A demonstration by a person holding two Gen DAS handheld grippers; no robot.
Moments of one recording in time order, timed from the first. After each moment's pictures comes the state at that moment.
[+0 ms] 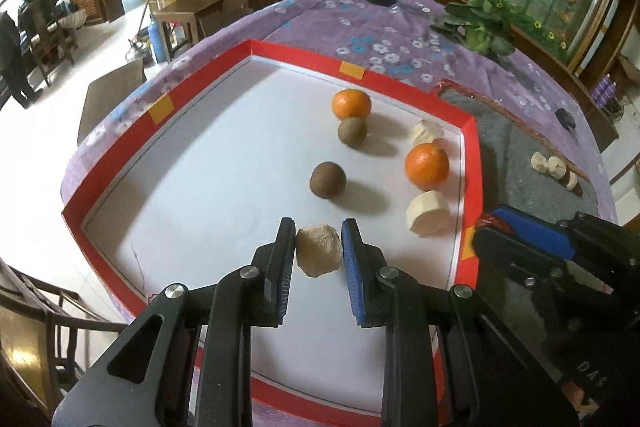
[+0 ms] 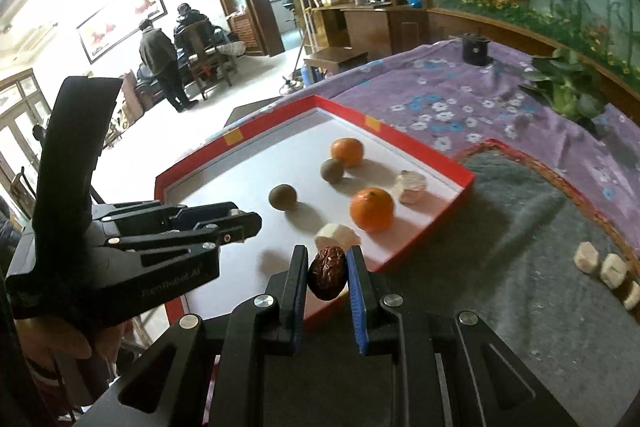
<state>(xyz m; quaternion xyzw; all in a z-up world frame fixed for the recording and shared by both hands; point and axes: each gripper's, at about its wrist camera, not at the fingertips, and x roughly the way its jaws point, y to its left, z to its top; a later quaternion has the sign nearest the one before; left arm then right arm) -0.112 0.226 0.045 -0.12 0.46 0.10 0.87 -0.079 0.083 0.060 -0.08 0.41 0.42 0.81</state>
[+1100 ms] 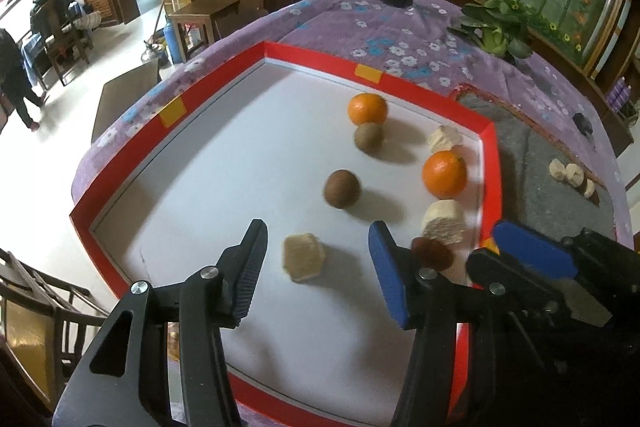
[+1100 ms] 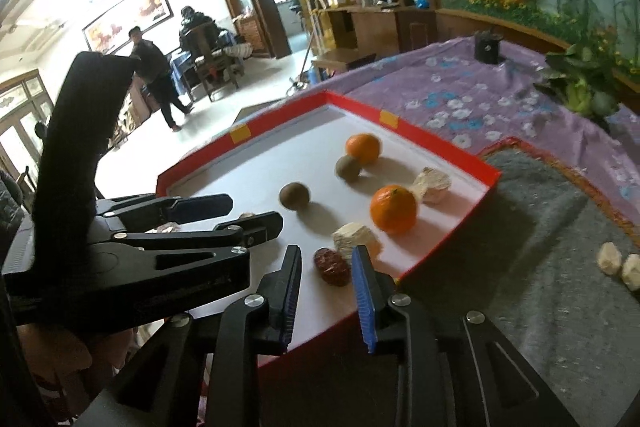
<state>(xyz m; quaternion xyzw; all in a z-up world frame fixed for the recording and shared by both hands) -0.105 0.222 0.045 -0.10 0.46 0.13 0.87 -0.082 0.089 0.051 -0.07 0.39 0.42 0.81</state>
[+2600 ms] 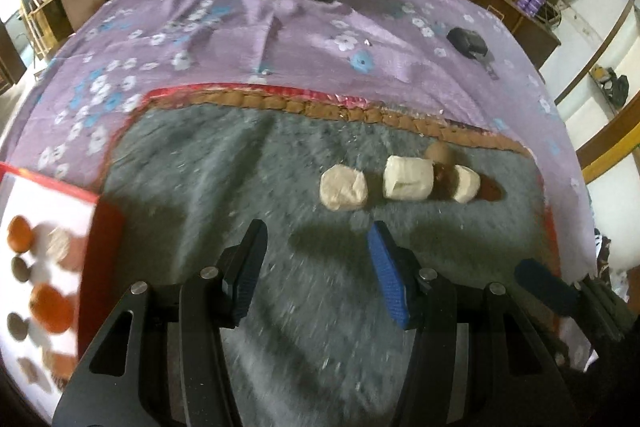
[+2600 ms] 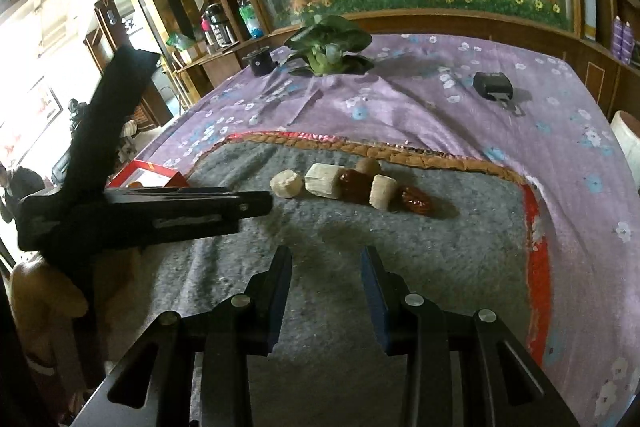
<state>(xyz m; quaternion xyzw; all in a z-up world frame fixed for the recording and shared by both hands) 0.054 -0.003 0.023 -0.03 0.52 -0.06 0.85 -0.027 -0.166 0.036 0.05 0.41 0.22 0.89</state>
